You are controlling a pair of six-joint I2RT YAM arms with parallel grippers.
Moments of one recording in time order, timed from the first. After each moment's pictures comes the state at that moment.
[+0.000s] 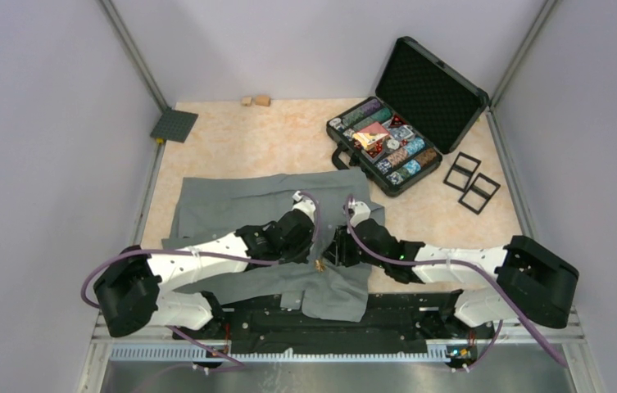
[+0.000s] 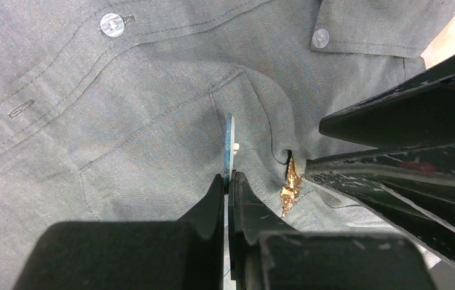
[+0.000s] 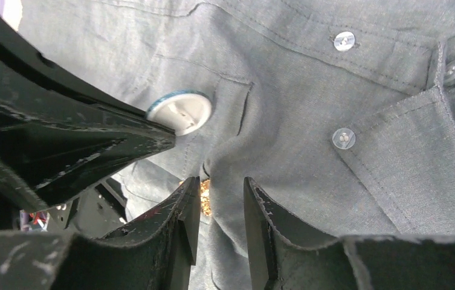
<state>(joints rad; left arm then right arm) -0.98 1.28 0.71 -0.33 -0.18 -0.54 1.03 1.30 0.49 0.25 0.08 0.74</state>
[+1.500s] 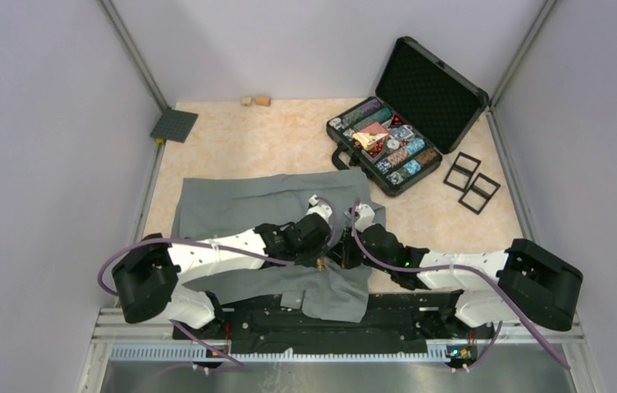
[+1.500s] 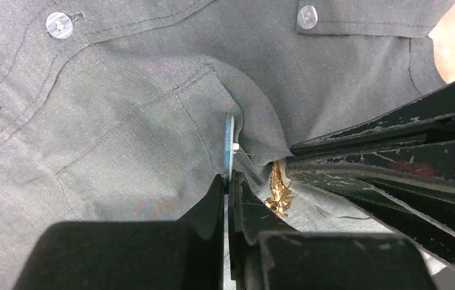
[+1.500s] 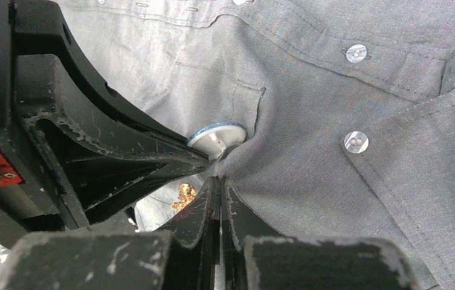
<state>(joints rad) -1.05 1.40 0.80 -0.39 -0.21 -0.55 1.03 1.28 0.40 0.42 0.08 0.73</state>
